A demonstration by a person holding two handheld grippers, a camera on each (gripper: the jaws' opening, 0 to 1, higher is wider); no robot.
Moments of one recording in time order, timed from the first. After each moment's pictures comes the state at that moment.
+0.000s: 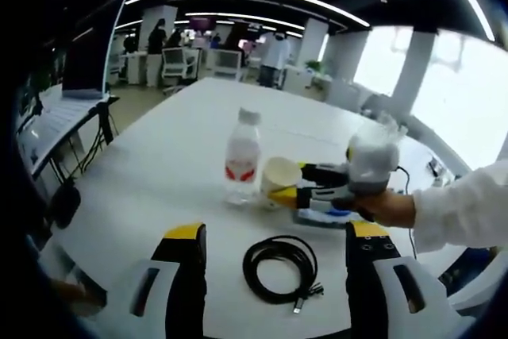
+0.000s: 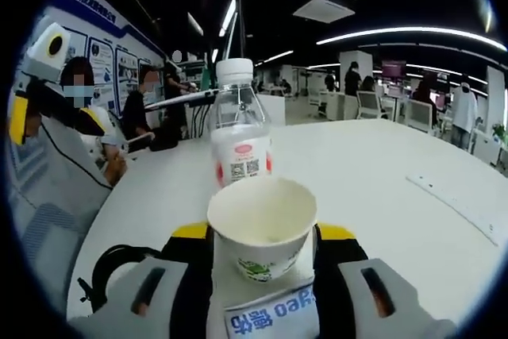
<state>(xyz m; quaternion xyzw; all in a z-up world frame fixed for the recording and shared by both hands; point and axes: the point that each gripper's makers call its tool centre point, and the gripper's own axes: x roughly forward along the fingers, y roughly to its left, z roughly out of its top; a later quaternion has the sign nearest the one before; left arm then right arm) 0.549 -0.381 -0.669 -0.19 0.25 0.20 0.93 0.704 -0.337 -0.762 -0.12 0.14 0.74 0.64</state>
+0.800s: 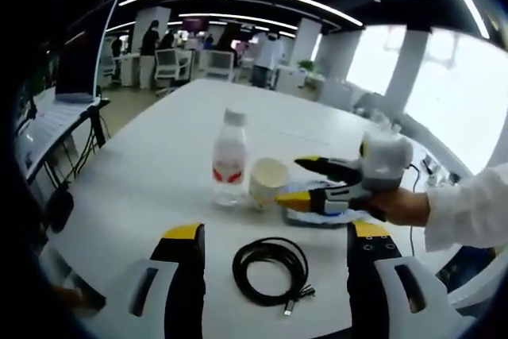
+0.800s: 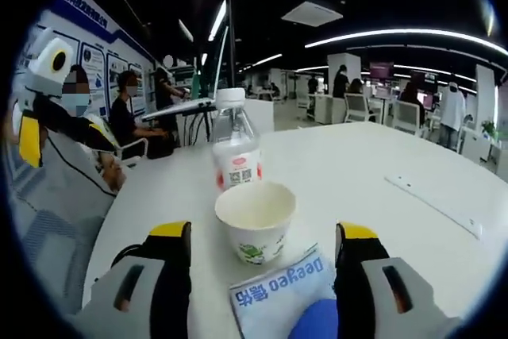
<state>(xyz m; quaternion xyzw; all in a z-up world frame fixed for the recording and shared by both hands) 0.561 -0.393 -0.666 -0.19 0.24 0.18 0.93 0.714 -0.376 -0.736 -0.11 0.13 0.72 0.67</state>
